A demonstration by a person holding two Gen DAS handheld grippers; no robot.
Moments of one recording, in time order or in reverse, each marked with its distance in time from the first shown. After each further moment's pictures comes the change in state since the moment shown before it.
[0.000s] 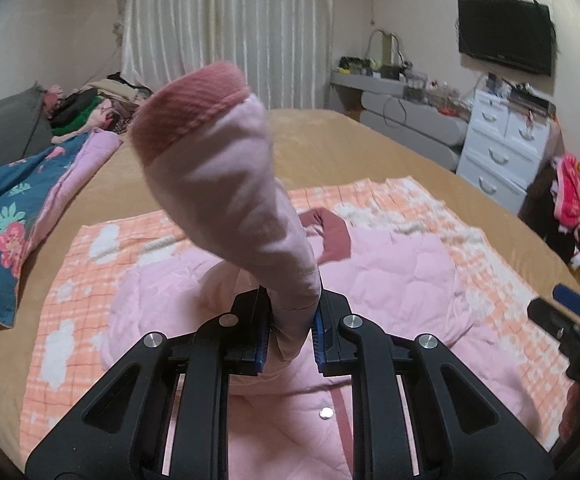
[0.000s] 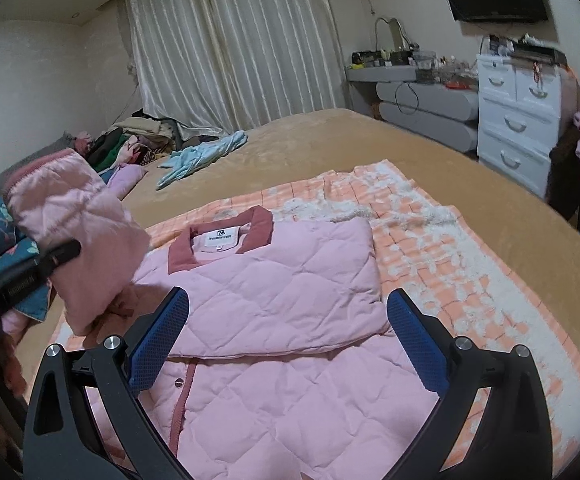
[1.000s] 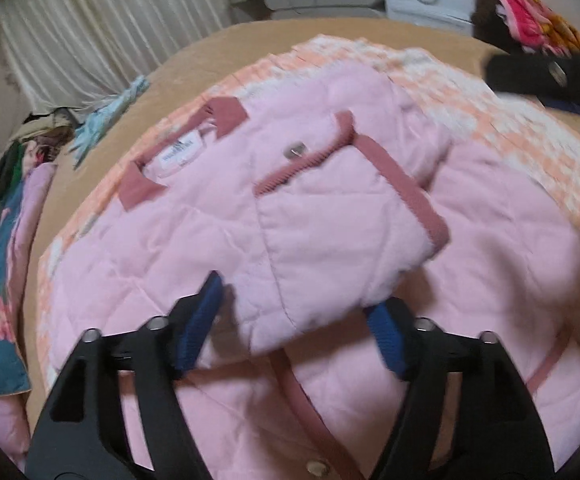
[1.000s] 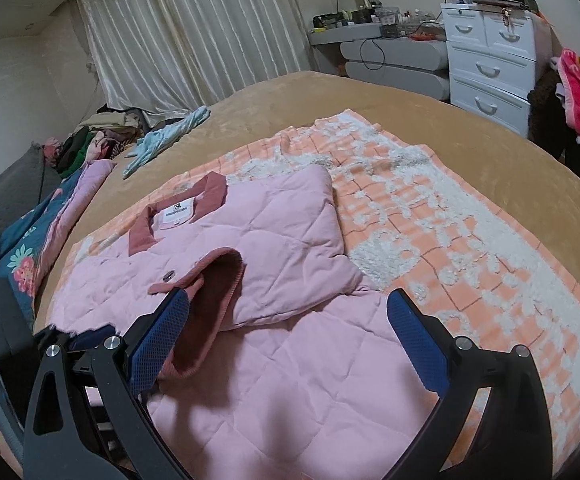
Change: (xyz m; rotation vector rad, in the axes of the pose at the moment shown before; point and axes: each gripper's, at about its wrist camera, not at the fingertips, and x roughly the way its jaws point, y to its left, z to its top) left arm 0.073 -0.100 -0.095 0.436 0.311 -0.063; right arm 0.035 -0.048 -0.028 0.122 0.108 -0.068
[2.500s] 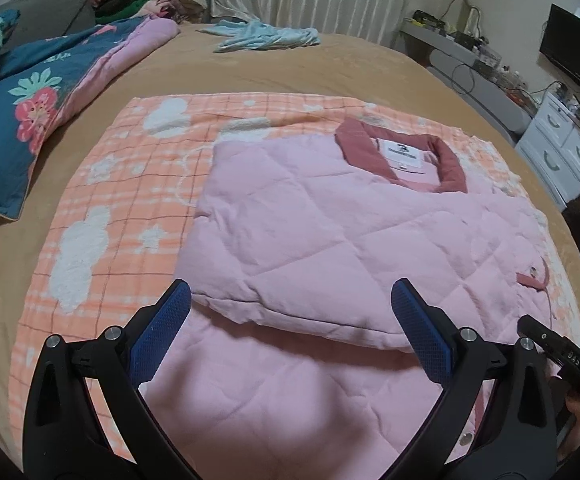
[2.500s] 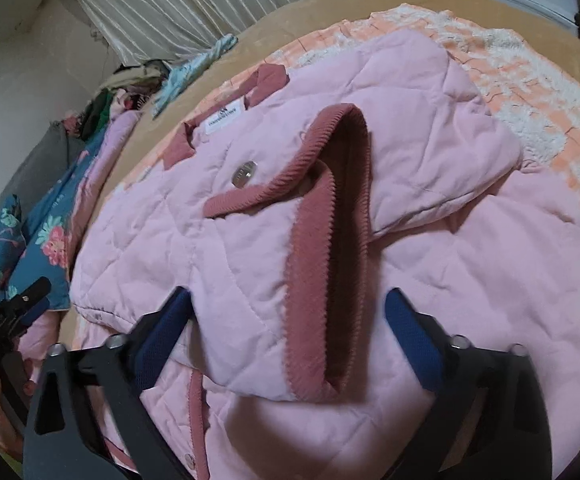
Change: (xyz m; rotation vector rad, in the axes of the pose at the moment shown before) left arm -0.027 0.251 -0.094 -0.696 -0.030 0.022; right arm 0.096 0.067 -0.056 0.089 0.260 0.198
